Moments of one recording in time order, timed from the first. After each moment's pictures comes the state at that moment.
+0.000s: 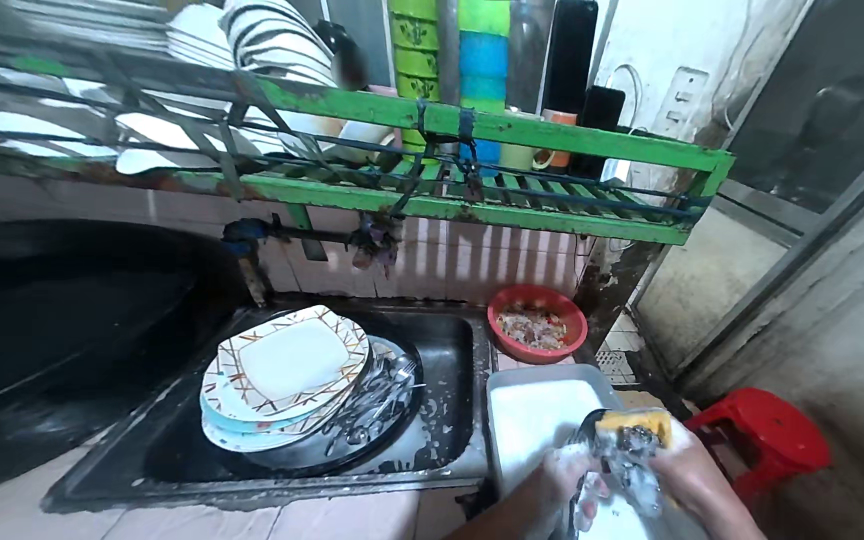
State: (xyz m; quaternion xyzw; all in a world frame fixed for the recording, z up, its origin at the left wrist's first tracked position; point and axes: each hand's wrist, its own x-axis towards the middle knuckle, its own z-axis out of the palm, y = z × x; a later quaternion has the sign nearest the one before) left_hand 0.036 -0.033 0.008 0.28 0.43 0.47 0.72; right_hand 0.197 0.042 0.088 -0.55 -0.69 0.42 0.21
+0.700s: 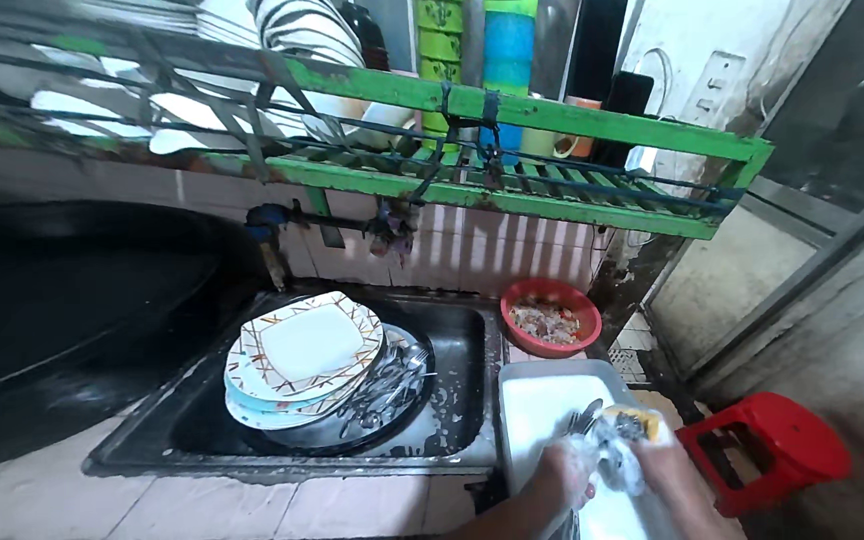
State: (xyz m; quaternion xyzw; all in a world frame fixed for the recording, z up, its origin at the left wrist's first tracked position) left_hand 0.044 -0.026 0.010 0.29 0.63 0.41 0.60; right_hand 0.181 0.059 0.020 -0.59 -0.69 0.35 0.23
